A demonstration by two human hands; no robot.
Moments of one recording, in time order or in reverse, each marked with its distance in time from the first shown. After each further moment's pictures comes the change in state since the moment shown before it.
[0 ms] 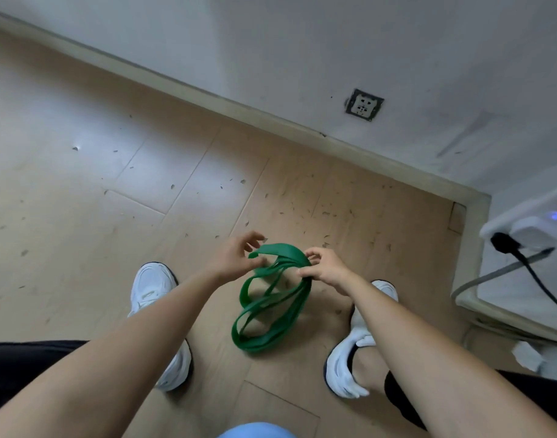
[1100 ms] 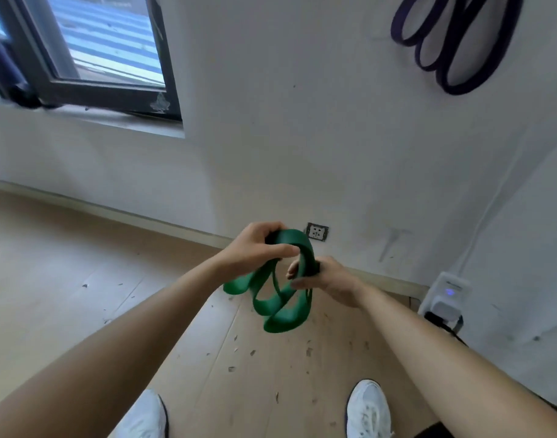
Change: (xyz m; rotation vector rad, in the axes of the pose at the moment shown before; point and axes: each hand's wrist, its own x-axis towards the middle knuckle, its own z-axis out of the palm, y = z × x) left_hand -0.059 0.281 -0.145 -0.212 -0.042 0.538; right_hand -0.157 -0.200 -0.099 -0.009 0.029 -0.585
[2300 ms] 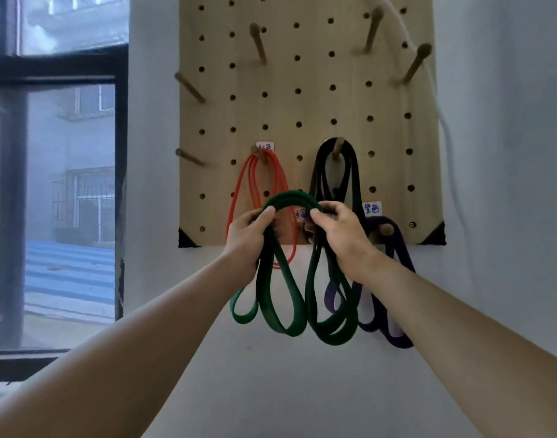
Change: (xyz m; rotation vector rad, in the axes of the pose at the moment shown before) left_hand 0.233 0.352 -0.121 -0.435 0.479 0.467; right_hand 0.038 -0.410 -0.243 0.208 0.777 -0.790
